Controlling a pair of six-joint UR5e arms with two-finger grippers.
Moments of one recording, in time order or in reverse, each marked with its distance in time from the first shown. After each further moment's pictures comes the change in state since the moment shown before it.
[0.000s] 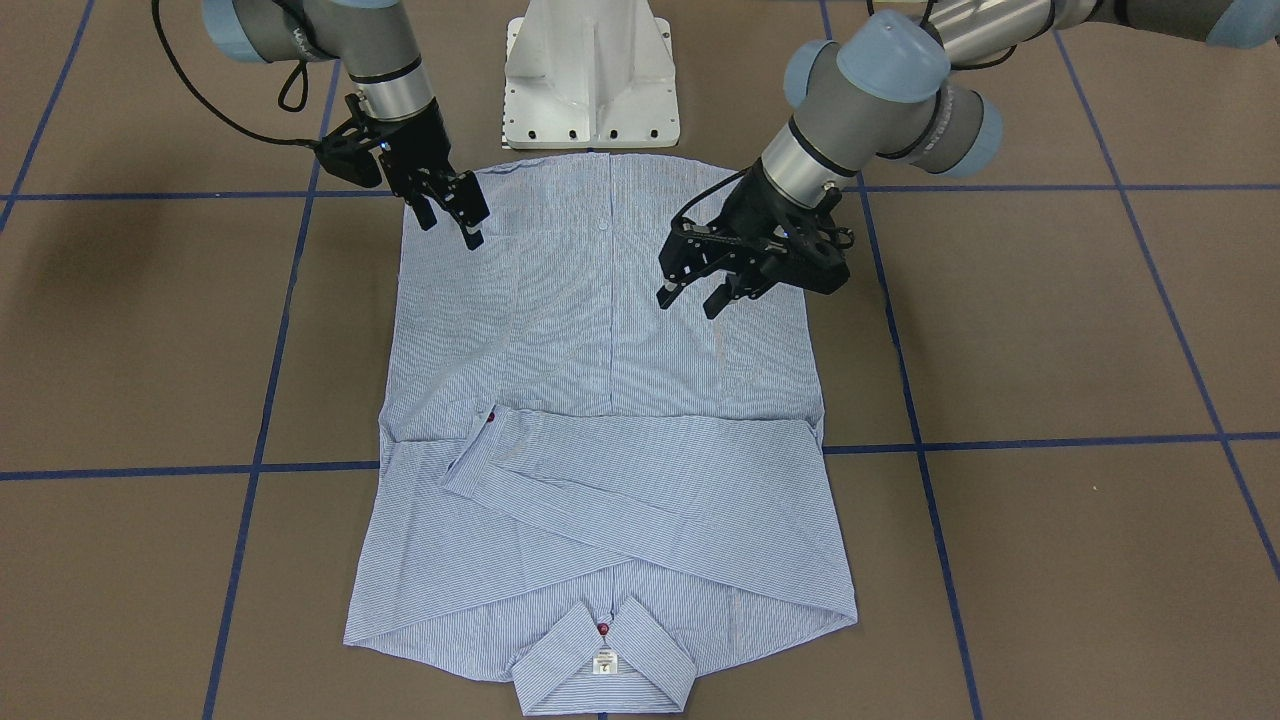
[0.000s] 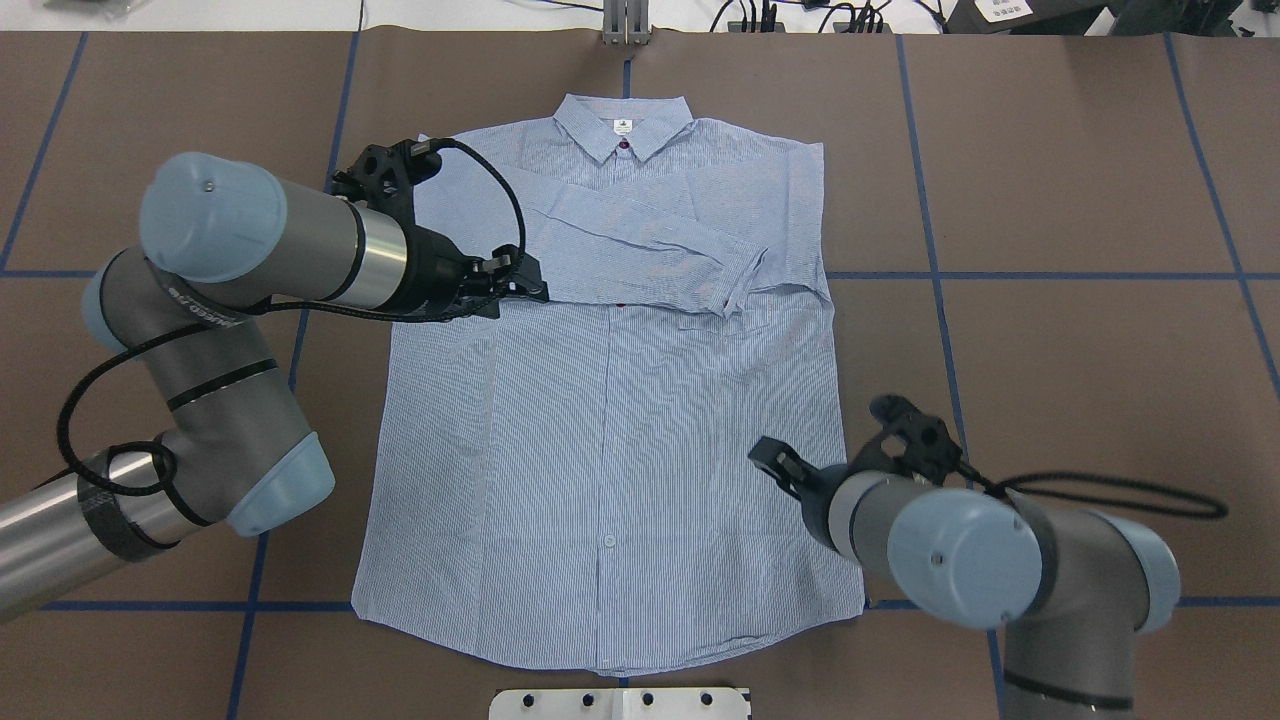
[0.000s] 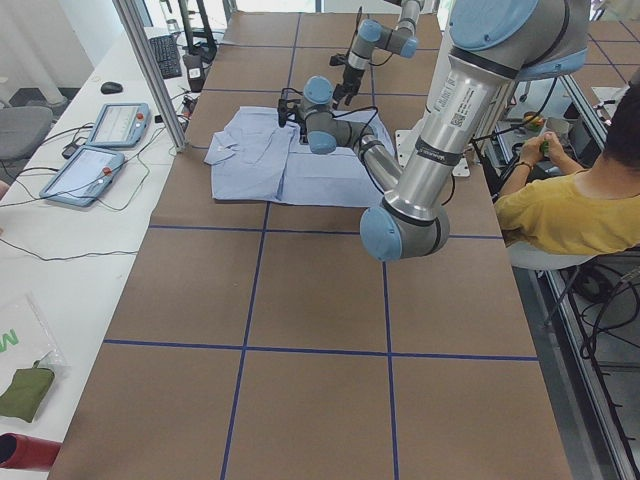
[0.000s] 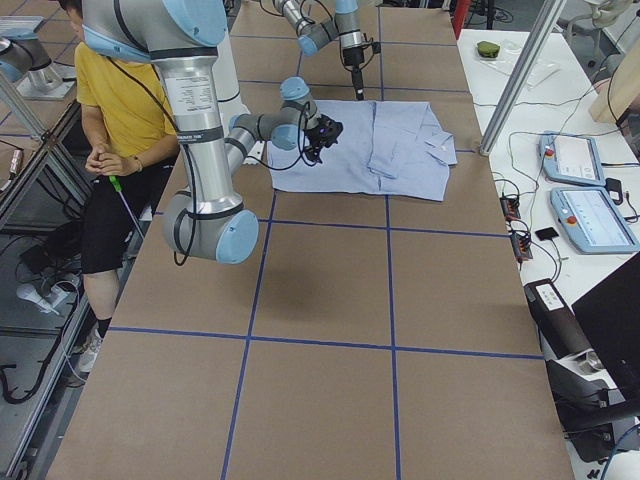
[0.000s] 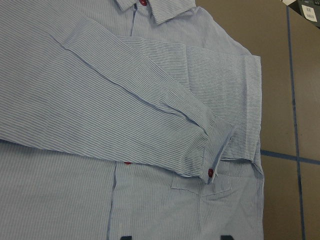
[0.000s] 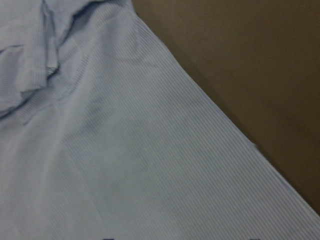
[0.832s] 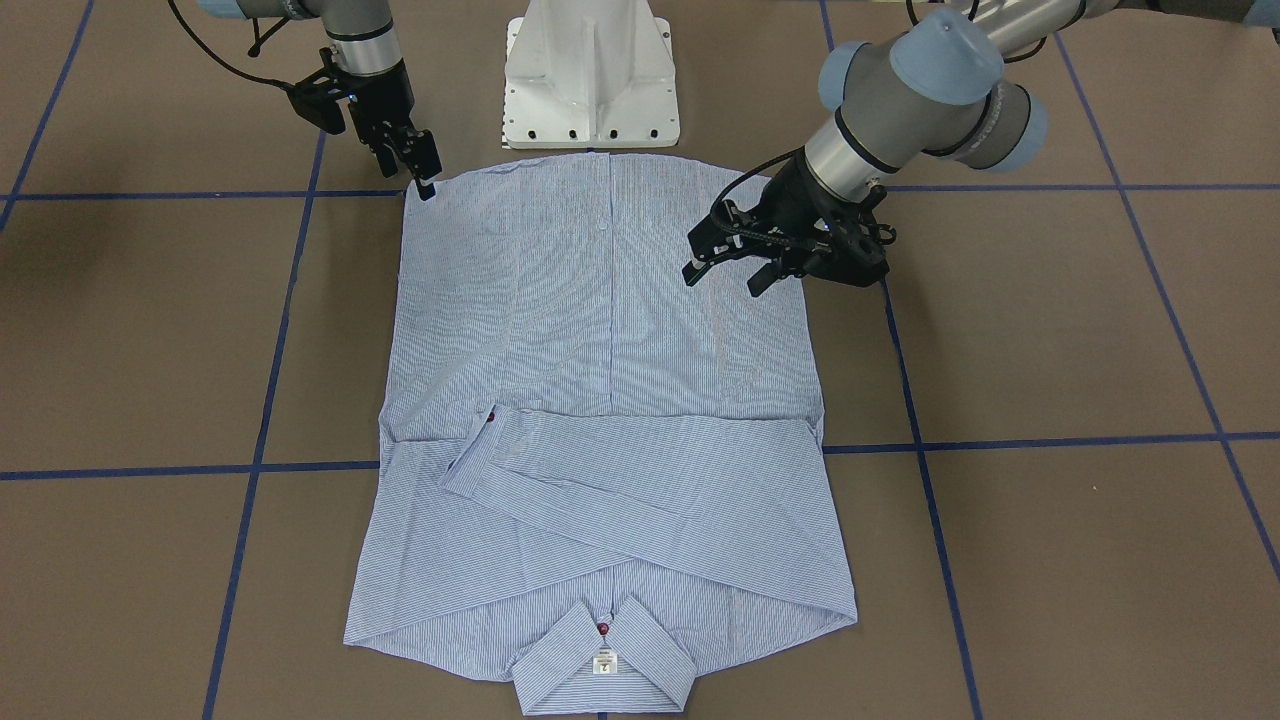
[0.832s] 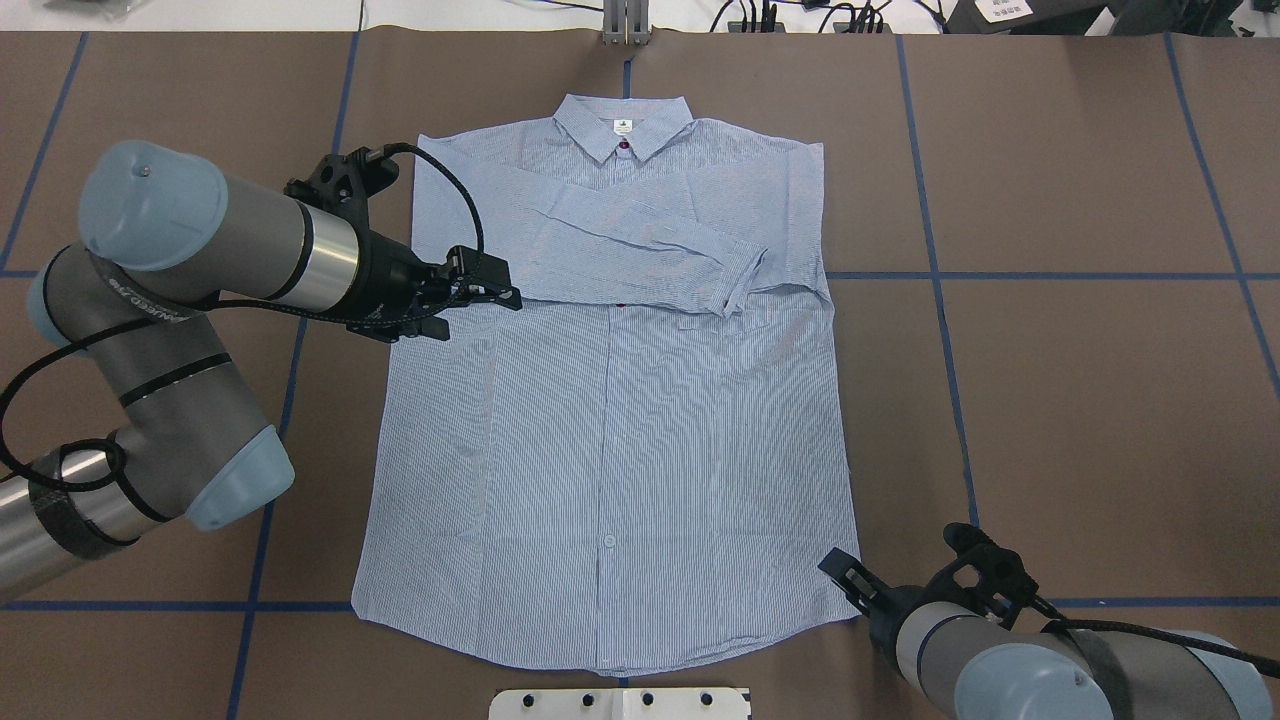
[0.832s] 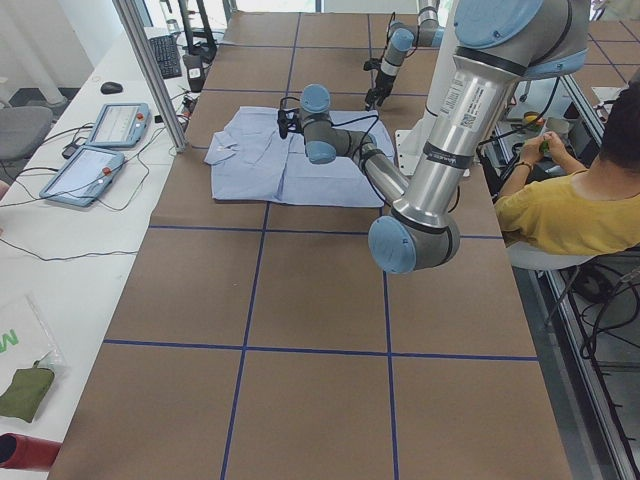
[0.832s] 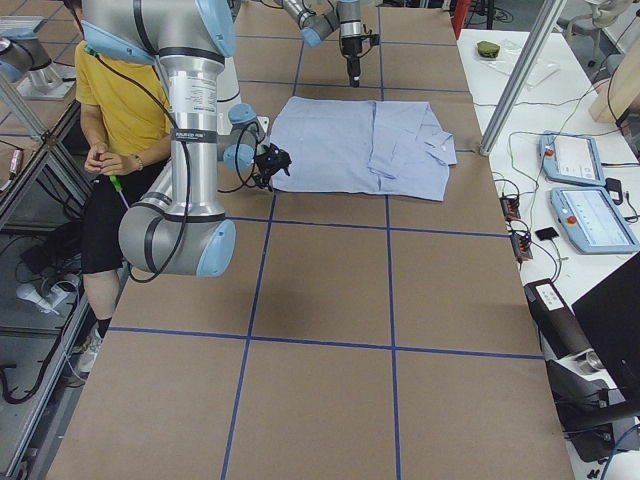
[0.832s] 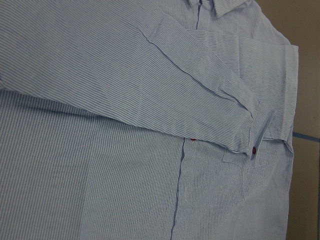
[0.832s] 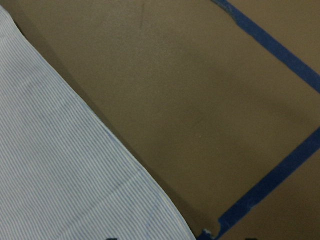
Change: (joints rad) left arm -0.026 0.044 -0.021 -0.008 -0.095 -0.063; right arm -0.170 -0.176 0.081 -0.011 -0.078 0.202
